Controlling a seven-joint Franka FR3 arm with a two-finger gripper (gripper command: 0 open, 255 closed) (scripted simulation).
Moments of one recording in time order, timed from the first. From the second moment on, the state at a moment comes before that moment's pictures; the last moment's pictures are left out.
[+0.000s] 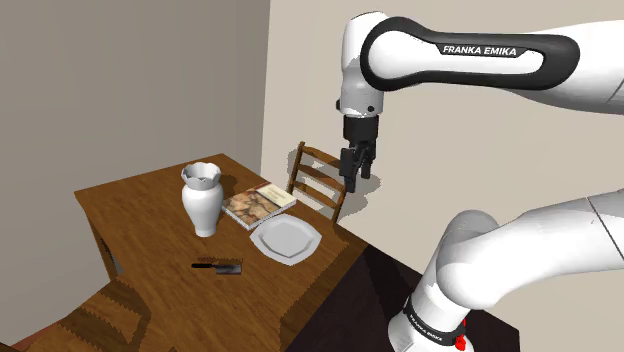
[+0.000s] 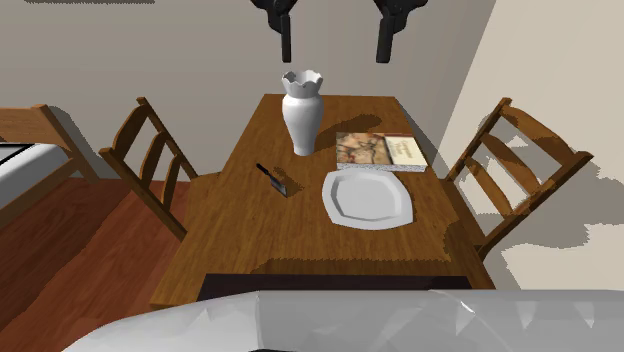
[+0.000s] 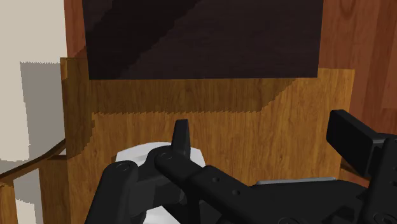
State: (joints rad) arm 0.01 -0.74 0.04 -2.43 0.04 1.46 -0.02
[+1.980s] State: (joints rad) arm 0.11 0.18 0.08 -2.31 -0.04 2.40 -0.31
